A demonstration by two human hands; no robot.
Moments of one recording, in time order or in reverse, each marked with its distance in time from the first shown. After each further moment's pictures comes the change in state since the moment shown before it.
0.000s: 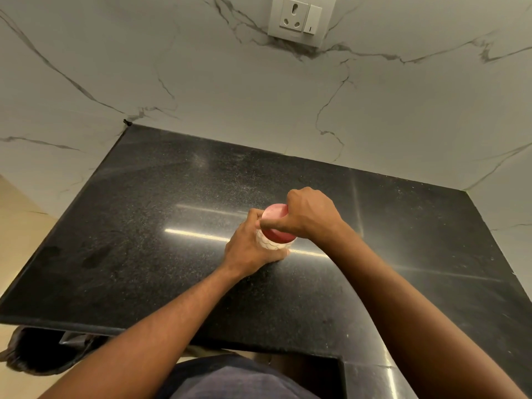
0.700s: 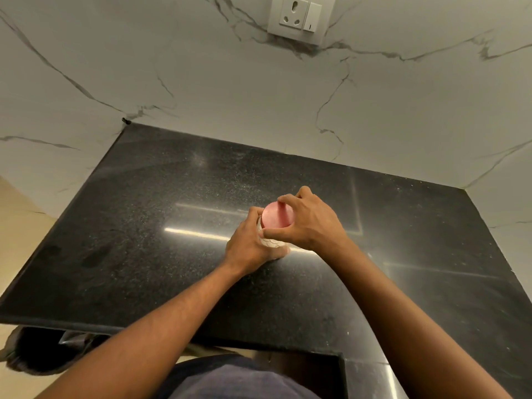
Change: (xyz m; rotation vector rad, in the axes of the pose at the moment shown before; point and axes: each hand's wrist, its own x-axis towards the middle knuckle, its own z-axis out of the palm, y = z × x) left_hand 0.001 0.004 -0.001 0.003 -0.008 -0.025; right_hand -0.026 0.007 0.015 0.186 0.079 -0.025
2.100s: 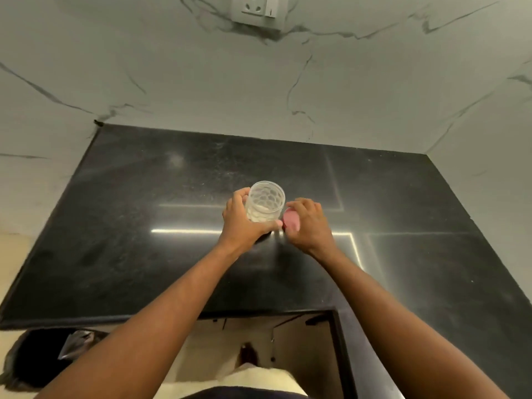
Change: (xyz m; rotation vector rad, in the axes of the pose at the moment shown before) left_hand -0.028 0.026 -0.012 -0.153 0.015 -0.071; right_hand -0.059 0.040 0.075 0.202 0.109 0.217
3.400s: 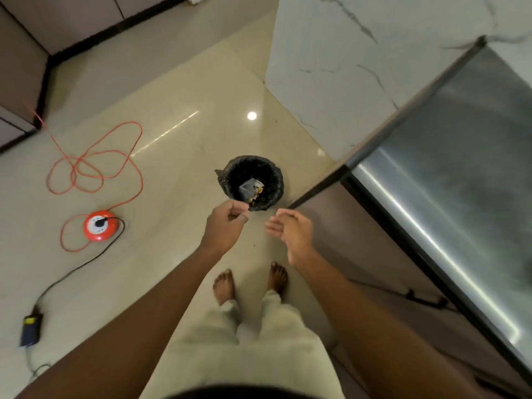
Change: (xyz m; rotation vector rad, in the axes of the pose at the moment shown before) left_hand -0.348 -0.338 -0.368 -0.254 0.690 -0.657; right_hand -0.231 -0.422 0.366 0.956 -0.779 0.416
